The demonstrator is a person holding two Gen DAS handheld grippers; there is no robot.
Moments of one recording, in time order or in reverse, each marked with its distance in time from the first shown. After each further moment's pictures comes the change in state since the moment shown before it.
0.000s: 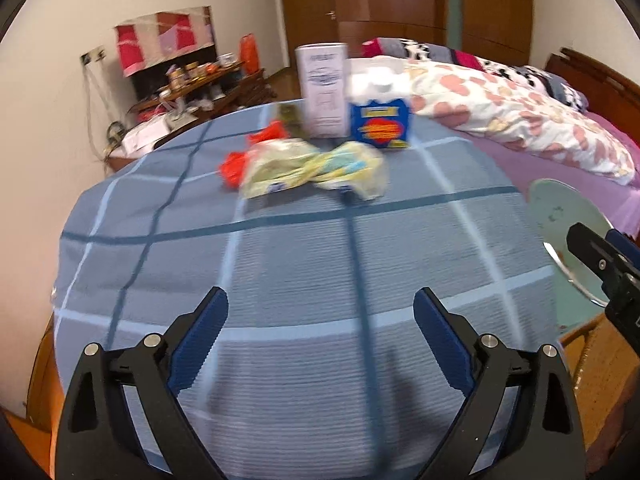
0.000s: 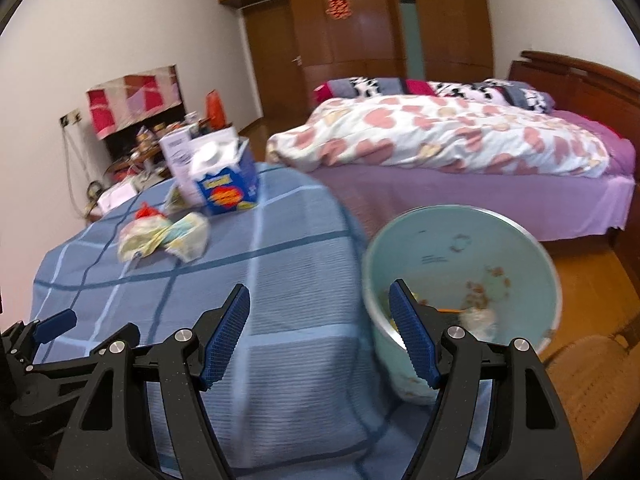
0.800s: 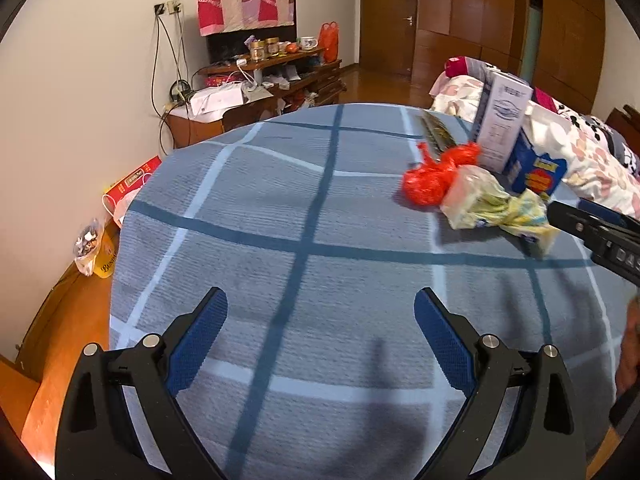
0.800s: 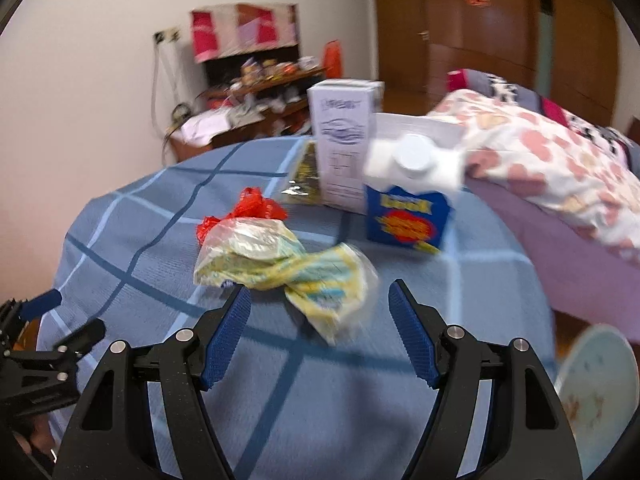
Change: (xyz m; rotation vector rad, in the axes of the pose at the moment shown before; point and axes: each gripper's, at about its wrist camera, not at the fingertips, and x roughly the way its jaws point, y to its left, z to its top) left arm 0.037 0.149 0.014 -0.207 0.019 0.114; right arm 0.128 0.142 0.063 -0.343 0.161 0.309
